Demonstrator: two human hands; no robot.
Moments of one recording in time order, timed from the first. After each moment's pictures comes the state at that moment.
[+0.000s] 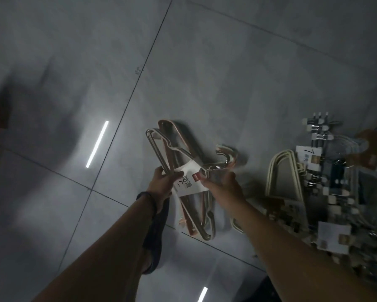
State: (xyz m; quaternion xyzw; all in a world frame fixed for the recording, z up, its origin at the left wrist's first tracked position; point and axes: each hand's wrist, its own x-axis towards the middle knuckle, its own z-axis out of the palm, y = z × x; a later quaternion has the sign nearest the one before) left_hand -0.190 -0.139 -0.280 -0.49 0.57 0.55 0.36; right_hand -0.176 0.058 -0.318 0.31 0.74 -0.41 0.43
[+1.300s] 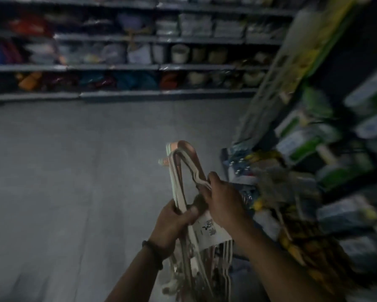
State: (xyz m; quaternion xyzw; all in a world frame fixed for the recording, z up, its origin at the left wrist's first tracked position) left_hand -0.200 0.173 0.477 0.10 0.64 0.65 0.40; right_hand -0.150 0.339 0.522 0.24 0.94 -0.23 -0.03
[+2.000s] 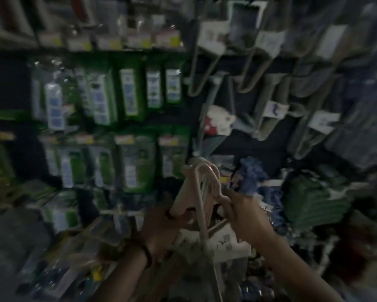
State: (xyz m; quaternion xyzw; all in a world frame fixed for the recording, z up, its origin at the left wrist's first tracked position) left_hand 0.207 0.291 0.722 0.70 0.43 0.38 0.43; right_hand 0.452 0.217 0.749 0.66 0.68 0.04 -0.33
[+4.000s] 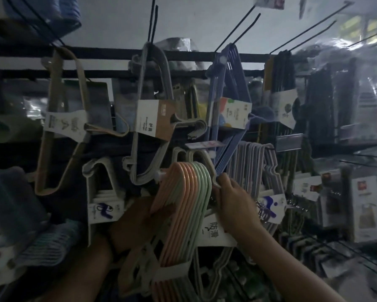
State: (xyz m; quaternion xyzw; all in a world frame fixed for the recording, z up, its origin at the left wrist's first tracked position) left_hand 0.814 0.432 0.926 0.87 0.10 0.37 0.30; right_hand 1.053 0.302 0.908 0.72 0.51 0.25 -0.40
